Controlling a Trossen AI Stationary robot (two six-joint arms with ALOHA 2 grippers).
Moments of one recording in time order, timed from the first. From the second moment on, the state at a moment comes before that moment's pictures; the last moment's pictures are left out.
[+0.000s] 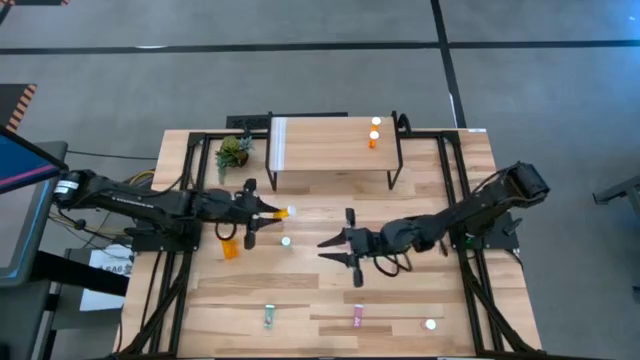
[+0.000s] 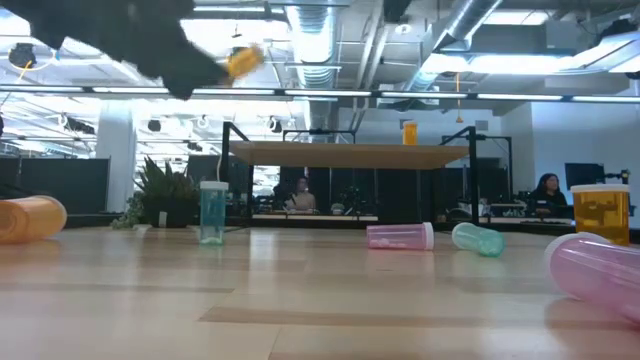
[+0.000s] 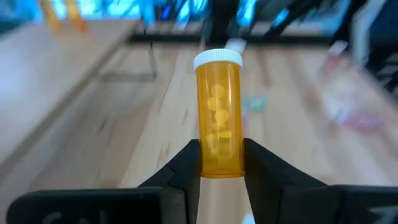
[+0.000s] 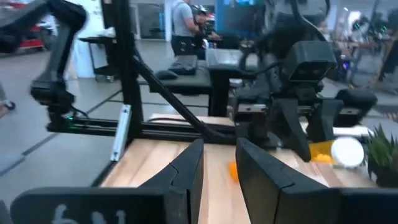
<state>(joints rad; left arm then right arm) -0.08 0.89 0.45 0.12 -0.13 -0.05 0.35 1.53 0.86 0.67 0.27 -0.01</state>
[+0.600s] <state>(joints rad) -0.08 1.05 0.45 0.72 0.12 -0.01 0.48 1.41 0.86 0.58 0.34 -0.09</state>
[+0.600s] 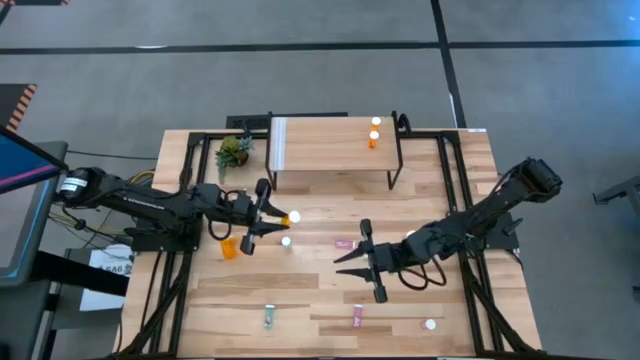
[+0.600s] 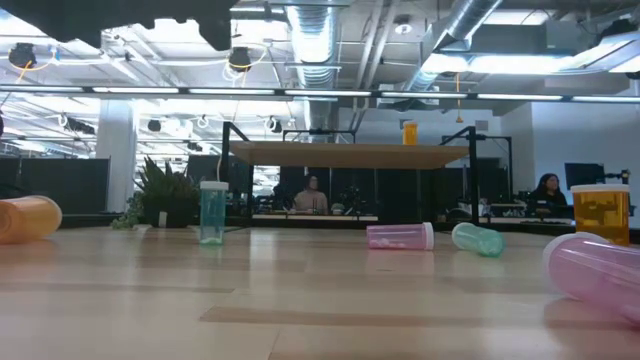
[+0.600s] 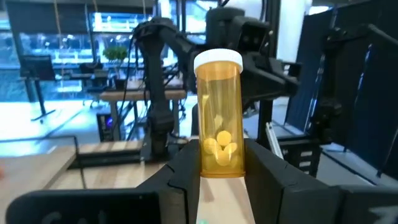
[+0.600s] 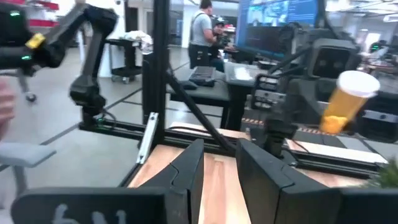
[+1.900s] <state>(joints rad) -0.12 1.31 0.54 0.85 0.15 -0.02 0.54 1.26 0.58 0.82 0.74 -0.03</state>
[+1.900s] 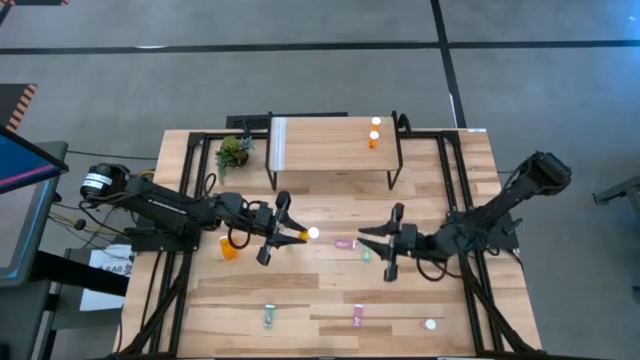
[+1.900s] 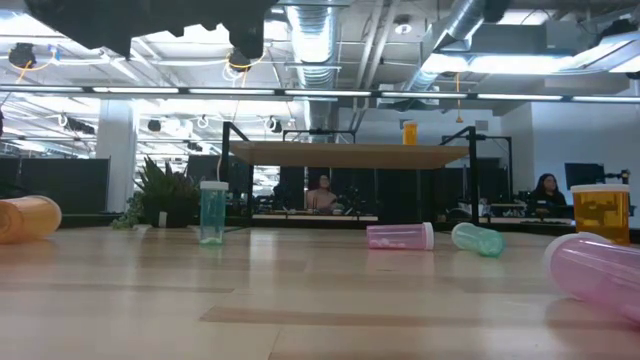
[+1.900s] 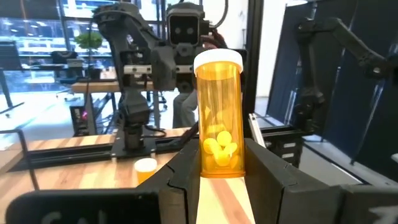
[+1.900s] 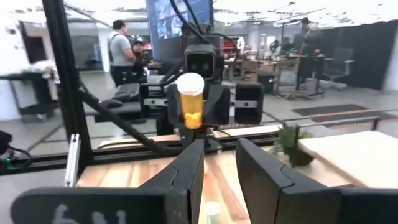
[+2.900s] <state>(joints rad) -0.12 1.31 0.54 0.83 0.16 -0.03 0.38 1.49 0.75 0.95 0.49 -0.06</state>
